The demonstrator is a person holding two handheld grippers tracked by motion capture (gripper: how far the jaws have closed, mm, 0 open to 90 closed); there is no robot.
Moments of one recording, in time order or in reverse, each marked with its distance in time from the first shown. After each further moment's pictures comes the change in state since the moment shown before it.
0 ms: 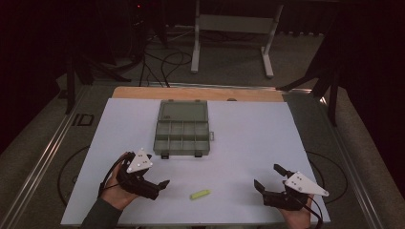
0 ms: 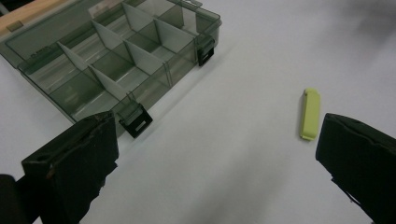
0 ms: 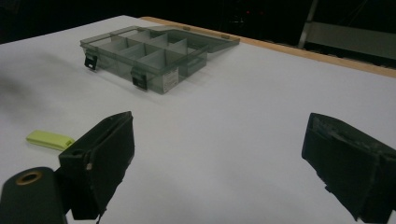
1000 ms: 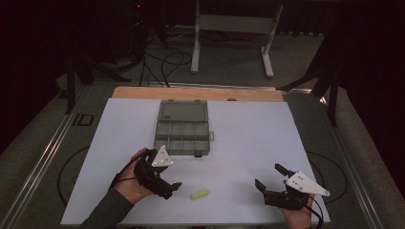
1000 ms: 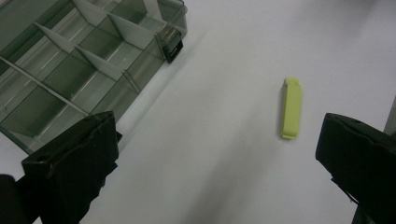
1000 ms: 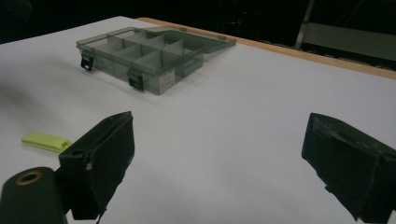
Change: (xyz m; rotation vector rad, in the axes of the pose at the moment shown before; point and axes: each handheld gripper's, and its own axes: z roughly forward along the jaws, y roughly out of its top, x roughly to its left) left arm -0.017 0.036 0.024 0.160 -0.064 0.106; right arm -0.002 0.000 -0.001 -0.003 -0.011 0.000
